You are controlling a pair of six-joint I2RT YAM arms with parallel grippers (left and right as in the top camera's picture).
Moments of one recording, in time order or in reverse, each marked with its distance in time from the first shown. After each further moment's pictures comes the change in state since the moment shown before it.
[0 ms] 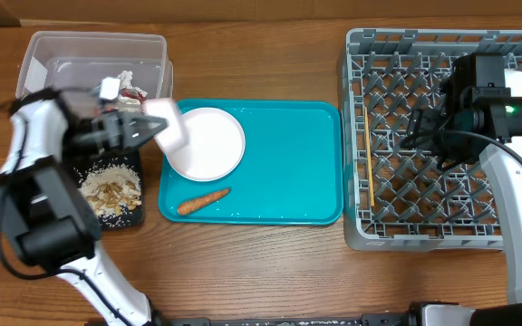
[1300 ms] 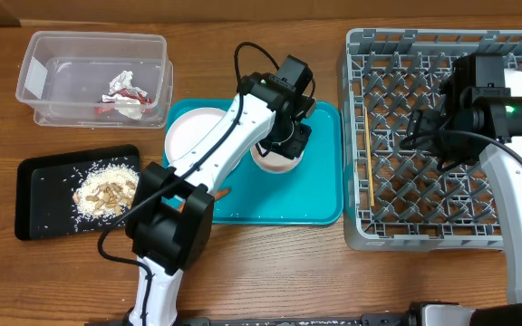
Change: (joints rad) left arm -0.928 0.040 0.220 0.605 -1.218 -1.083; right arm 0.000 0.000 0.000 -0.008 0.000 0.000
